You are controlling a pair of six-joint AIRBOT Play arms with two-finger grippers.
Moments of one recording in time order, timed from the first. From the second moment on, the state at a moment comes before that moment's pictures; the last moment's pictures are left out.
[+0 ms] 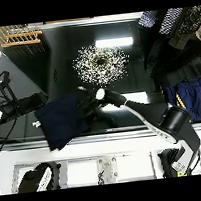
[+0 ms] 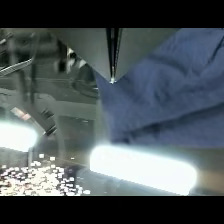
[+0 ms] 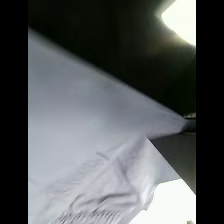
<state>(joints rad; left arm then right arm) 0.12 -0.78 0.80 1.04 -1.00 -1.52 0.71 -1.85 1.40 -0.61 0.87 1.27</state>
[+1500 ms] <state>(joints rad) -0.45 -1.27 1.09 0.99 -0.92 -1.54 -0.67 -1.20 1.33 -1.44 1.23 1.64</state>
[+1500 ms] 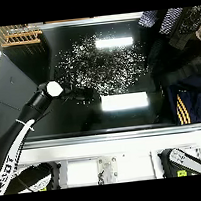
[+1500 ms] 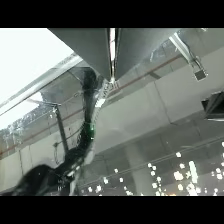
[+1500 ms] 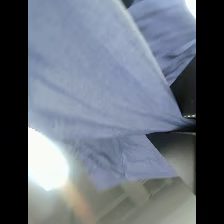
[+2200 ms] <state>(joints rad) -0.45 -1.27 1.09 1.00 -0.99 -1.50 -0.67 -1.02 0.85 -1.65 1.26 1.73</state>
